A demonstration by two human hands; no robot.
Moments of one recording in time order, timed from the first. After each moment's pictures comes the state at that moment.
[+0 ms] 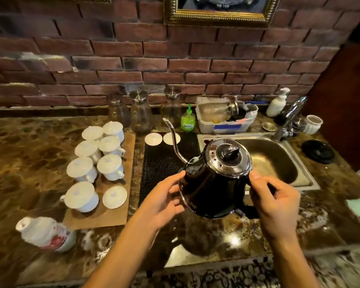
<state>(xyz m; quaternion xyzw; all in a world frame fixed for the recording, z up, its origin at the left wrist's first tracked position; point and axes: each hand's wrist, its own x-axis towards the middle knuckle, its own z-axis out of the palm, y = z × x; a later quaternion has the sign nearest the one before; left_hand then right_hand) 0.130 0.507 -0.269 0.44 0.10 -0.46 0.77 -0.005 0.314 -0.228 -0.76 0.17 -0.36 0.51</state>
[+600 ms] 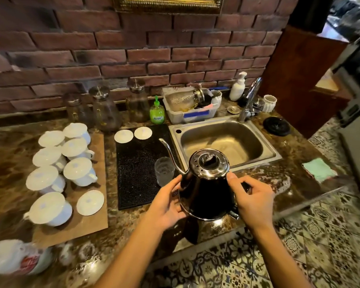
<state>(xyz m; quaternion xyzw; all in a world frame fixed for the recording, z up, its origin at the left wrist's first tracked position) 0.100 0.471 -0.327 0.43 0.15 -0.56 0.69 -0.048 0.327 -0.267 -0.79 0.27 -0.36 0.42</state>
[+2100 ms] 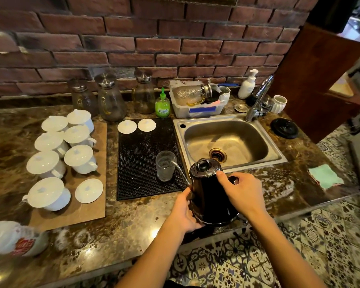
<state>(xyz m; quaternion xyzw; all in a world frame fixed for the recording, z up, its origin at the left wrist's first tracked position) 0.062 0.420 -0.393 0.37 0.27 -0.61 0.65 -0.022 0.287 -0.298 -0.88 0.33 -0.17 0.30</state>
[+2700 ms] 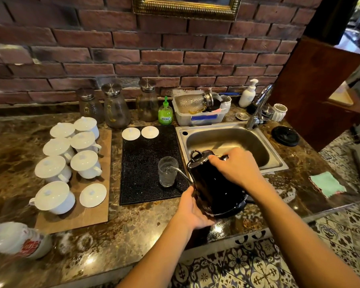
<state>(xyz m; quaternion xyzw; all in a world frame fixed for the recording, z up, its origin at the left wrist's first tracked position) 0.063 0.406 -0.362 0.31 0.27 -0.61 0.67 0.039 0.274 -0.236 -0.94 0.27 -0.05 0.18</state>
